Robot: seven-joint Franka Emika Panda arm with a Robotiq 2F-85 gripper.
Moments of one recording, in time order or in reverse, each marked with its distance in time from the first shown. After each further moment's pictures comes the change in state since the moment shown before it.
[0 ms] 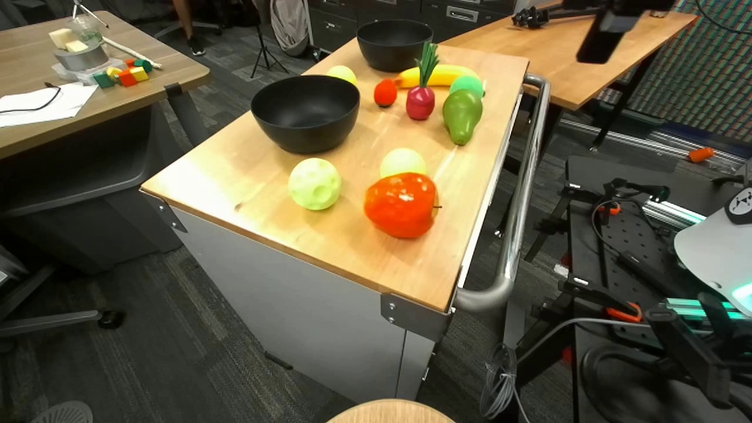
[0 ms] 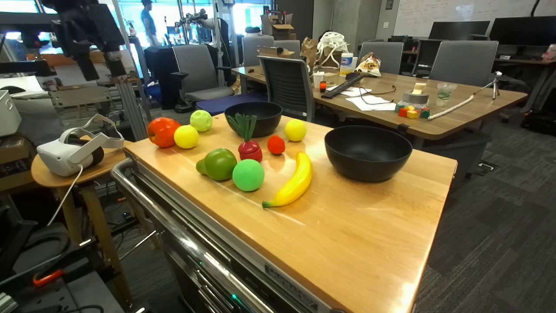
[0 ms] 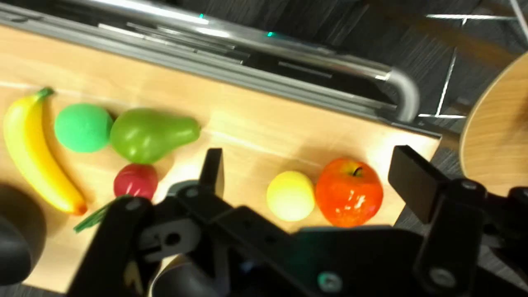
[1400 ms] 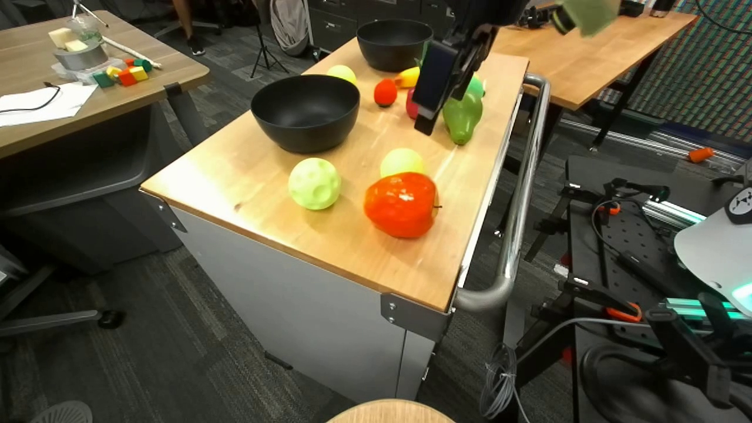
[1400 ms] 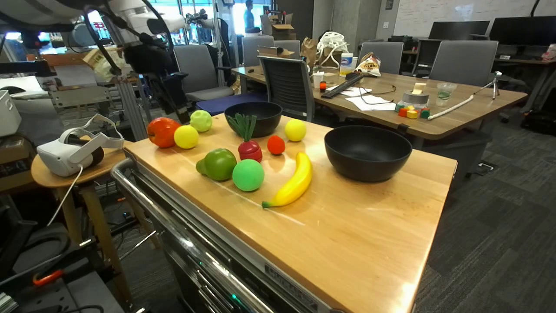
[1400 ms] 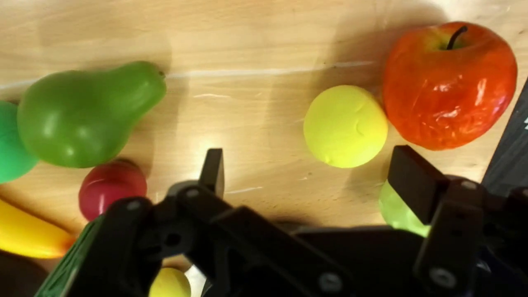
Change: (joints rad) arm -0.124 0.343 -0.003 -0.059 -0.049 0.580 0.321
